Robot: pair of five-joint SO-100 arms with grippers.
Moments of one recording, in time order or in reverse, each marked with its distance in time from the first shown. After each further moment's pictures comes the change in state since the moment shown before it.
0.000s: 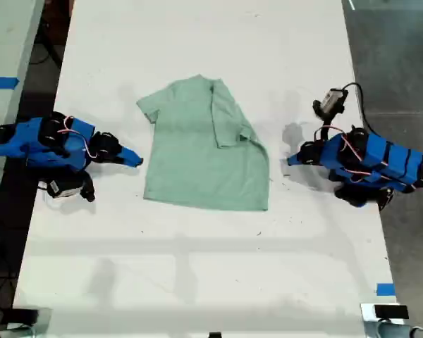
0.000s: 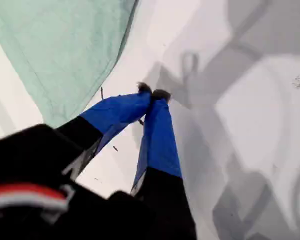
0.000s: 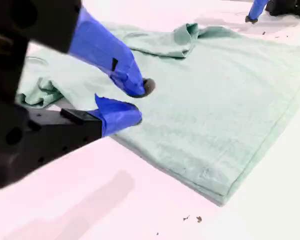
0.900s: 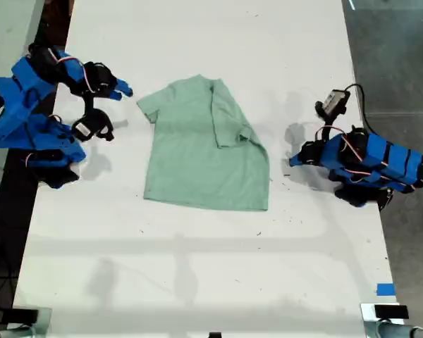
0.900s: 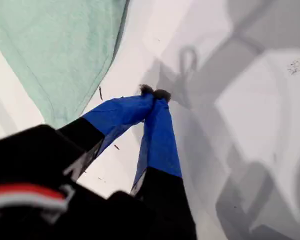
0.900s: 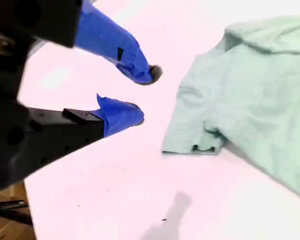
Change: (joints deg) arm 0 -42.5 -68.7 -63.7 21.4 30.3; arm 1 0.0 0.4 0.0 1.8 3.2
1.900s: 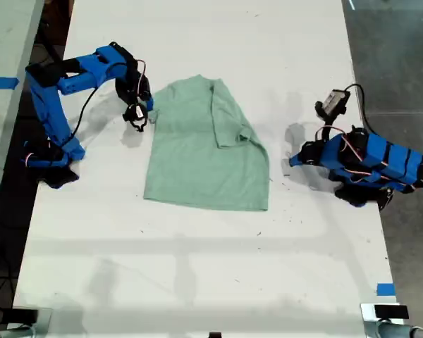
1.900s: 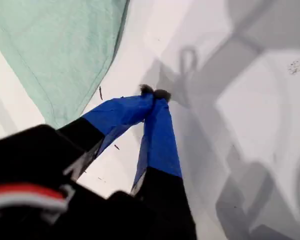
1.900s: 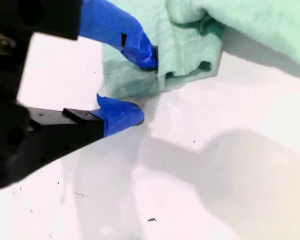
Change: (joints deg) arm 0 -9.4 -57.9 -20.0 -10.6 13.6; arm 1 0.0 0.0 0.0 0.0 0.0
